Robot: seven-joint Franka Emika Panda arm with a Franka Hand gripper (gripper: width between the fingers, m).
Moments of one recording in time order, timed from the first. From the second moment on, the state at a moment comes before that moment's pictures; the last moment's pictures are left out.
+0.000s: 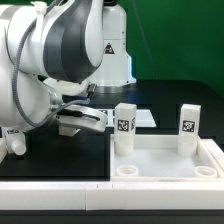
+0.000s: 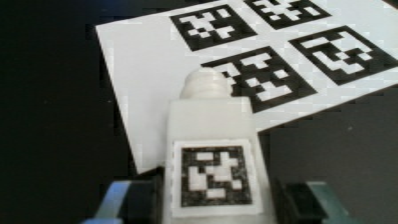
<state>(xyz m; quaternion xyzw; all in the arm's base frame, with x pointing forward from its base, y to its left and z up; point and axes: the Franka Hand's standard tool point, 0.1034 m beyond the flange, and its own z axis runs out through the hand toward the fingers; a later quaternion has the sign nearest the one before) 0.411 -0.105 0.018 -0.85 0.17 0.49 0.10</state>
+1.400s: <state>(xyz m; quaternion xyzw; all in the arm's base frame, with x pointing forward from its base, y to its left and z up) 0.579 -0.069 0.152 -0.99 0.07 0.04 0.06</state>
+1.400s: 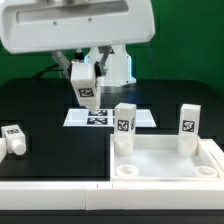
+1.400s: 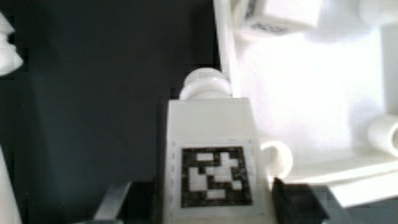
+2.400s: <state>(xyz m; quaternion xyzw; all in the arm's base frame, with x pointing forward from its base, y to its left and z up) 0.612 0.069 0.145 -0.97 0.12 -0.22 0.05</state>
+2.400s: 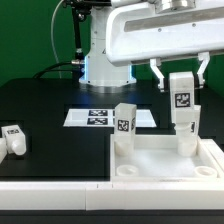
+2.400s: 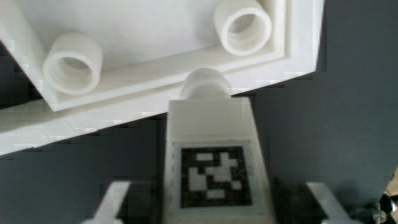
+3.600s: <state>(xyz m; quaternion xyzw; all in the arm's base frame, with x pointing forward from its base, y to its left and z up) 0.626 0.110 0.120 -0.97 0.04 -0.23 0.04</state>
